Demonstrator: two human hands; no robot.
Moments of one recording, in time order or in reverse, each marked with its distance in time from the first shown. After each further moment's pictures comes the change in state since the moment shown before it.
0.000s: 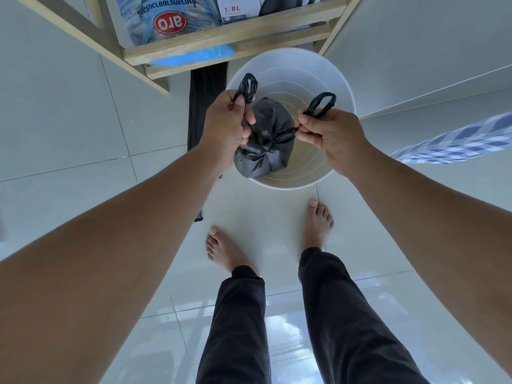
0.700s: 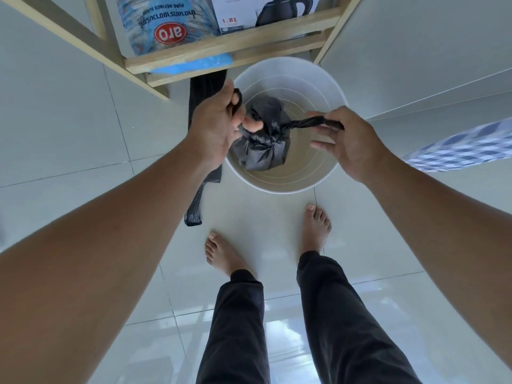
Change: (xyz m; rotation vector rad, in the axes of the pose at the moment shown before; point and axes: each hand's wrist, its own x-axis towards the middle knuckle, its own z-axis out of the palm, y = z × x) left_hand -0.008 0.029 -0.008 -0.177 -0.188 -0.067; right_hand -0.014 -0.021 -0.025 -0.034 -0.081 0.050
